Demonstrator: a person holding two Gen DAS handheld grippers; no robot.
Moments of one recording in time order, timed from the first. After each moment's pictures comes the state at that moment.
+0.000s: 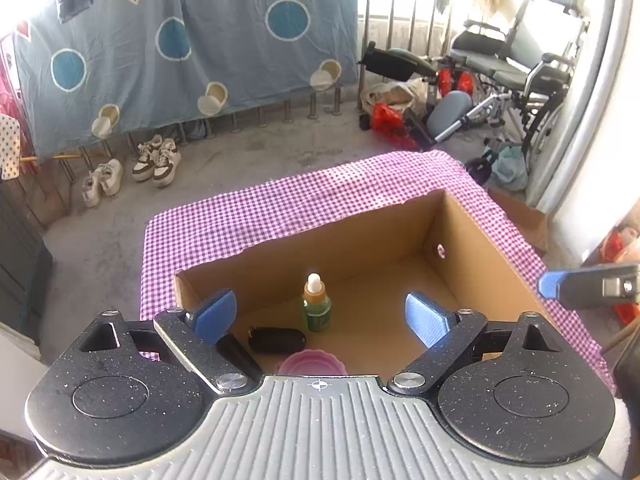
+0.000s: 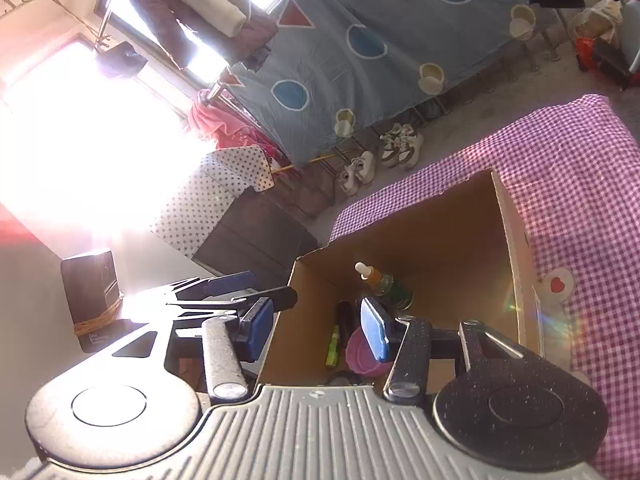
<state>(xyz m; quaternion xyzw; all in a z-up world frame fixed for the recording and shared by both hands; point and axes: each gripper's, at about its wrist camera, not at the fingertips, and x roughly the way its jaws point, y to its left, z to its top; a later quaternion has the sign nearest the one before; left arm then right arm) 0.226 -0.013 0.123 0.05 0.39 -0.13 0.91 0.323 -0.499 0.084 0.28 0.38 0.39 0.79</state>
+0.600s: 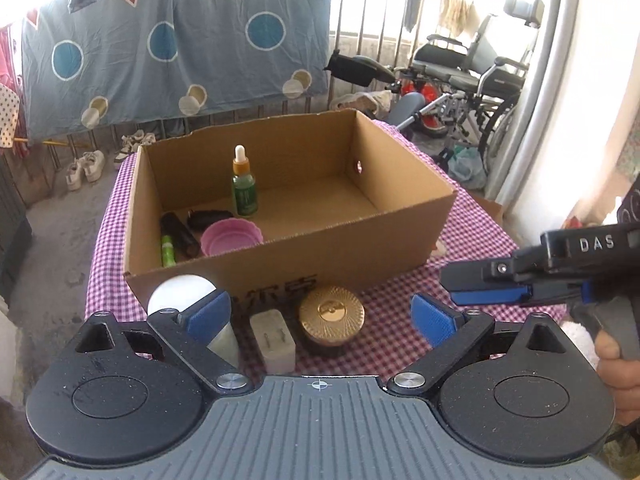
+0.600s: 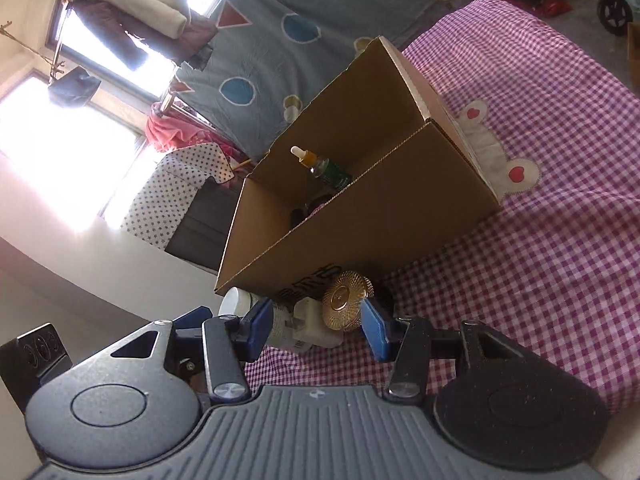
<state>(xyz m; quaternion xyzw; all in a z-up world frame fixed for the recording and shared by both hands) 0.078 -0.032 0.050 0.03 0.36 -0.16 0.92 0.210 -0.518 -0.016 0.33 0.42 0.32 0.78</state>
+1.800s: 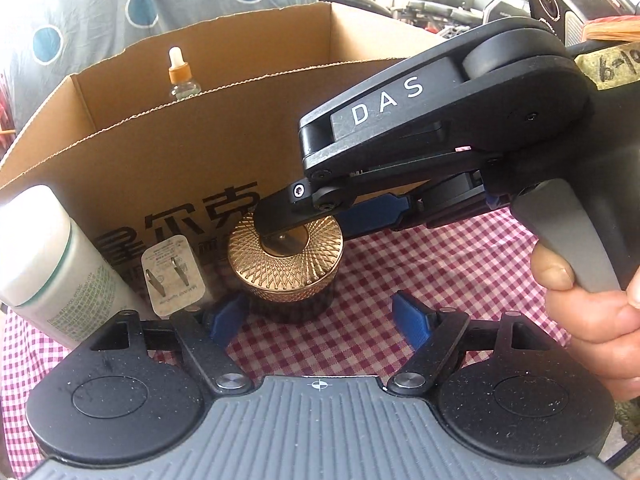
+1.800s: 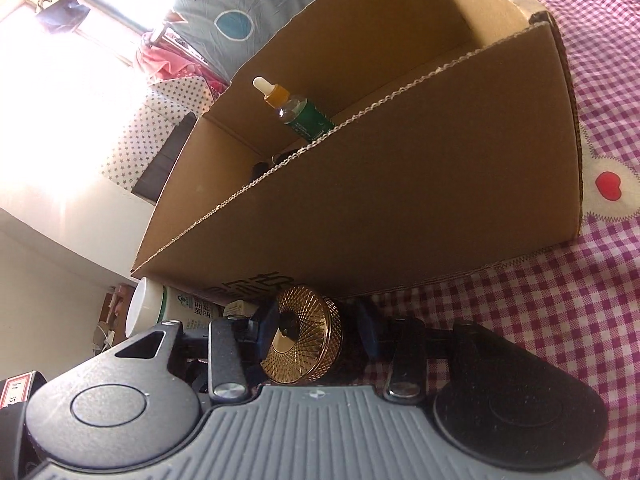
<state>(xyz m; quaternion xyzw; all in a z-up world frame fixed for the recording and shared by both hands) 0.101 -0.078 -0.037 0.07 0.41 -0.16 0.90 0.282 -0.446 -0.070 0.24 0.47 0.35 0.77</state>
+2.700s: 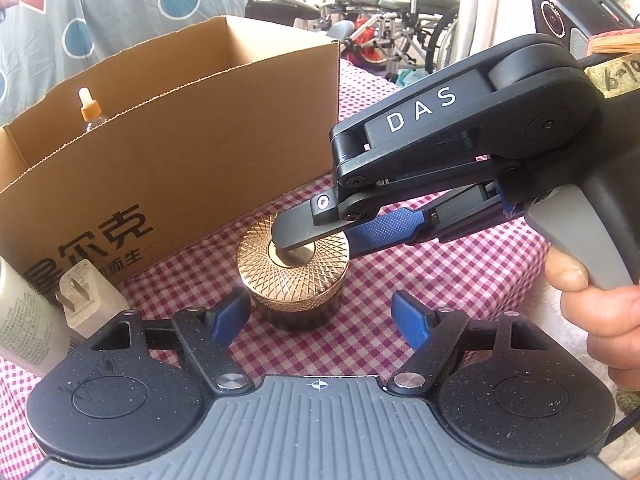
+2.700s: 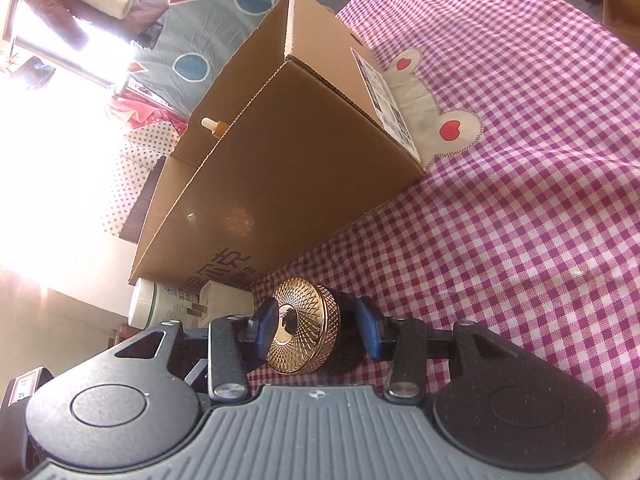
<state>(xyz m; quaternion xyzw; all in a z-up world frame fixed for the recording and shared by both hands) 0.064 -0.127 -0.030 0.12 0.40 -0.23 0.88 0.241 -0.535 -0.080 0.31 0.48 0.28 0.77</state>
